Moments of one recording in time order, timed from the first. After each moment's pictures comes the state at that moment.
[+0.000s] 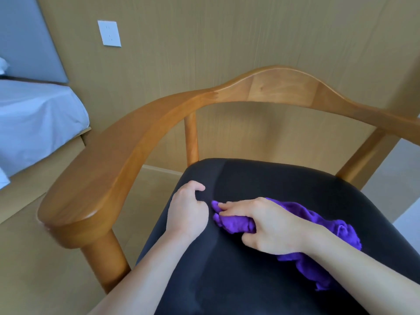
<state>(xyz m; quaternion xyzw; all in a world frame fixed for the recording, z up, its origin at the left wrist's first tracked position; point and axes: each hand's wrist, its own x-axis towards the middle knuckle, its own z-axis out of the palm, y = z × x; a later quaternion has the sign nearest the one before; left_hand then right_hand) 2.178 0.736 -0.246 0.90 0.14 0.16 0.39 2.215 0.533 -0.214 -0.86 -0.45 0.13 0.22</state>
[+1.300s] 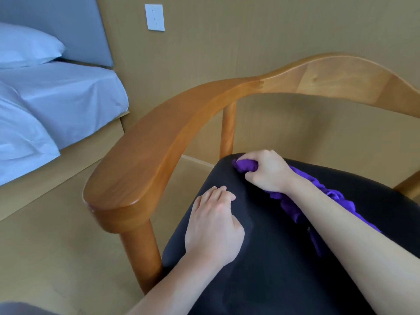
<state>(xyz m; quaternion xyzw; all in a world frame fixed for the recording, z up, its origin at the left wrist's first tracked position) 2.139 0.729 -0.258 0.94 0.13 0.18 0.25 2.329 0.621 -0.228 -0.90 -0.35 0.01 0.25</state>
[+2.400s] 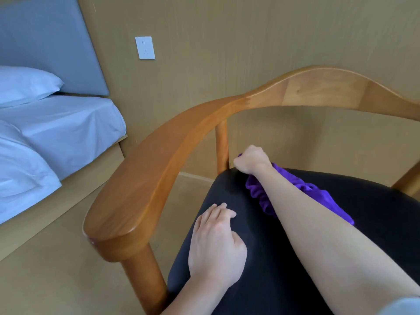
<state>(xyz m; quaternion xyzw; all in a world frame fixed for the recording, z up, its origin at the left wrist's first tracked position) 2.140 0.729 -0.258 0.94 0.13 0.19 0.26 2.384 0.682 -0.216 -0.95 -0.10 0.05 0.30</state>
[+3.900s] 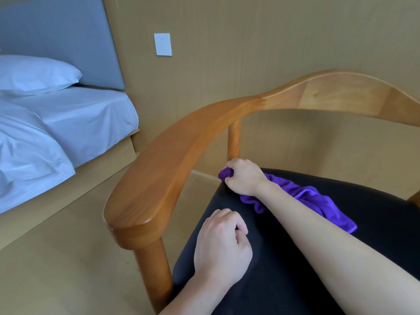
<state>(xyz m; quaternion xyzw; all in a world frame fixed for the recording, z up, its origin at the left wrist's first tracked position) 2.134 0.729 -0.259 0.90 0.09 0.28 0.33 2.329 0.696 -0.226 -0.91 -0.34 -0.01 0.22</state>
